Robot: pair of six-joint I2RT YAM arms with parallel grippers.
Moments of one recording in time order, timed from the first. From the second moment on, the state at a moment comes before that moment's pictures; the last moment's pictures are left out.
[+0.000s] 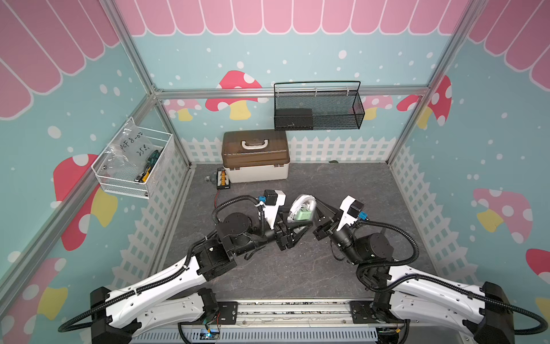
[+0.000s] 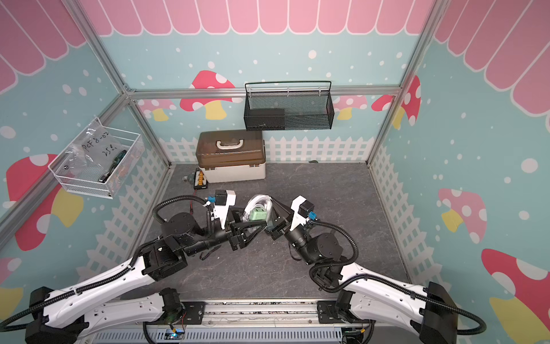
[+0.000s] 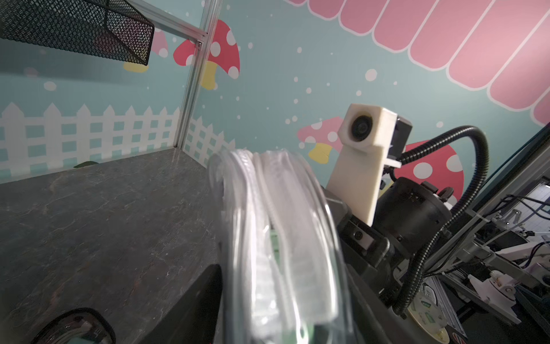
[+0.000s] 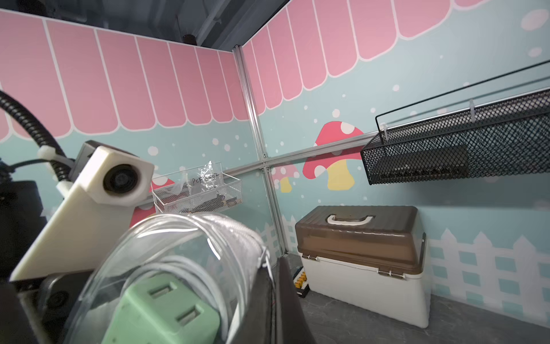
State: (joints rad) left arm -1.00 0.97 0.88 0.16 0.15 -0.45; right arm 1.02 0.95 0.58 0.82 0.30 0.20
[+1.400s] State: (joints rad) left arm -0.93 0.95 1.06 -0.06 0.04 -0.52; right arm 1.03 0.97 0.86 0.32 0.19 -0.14
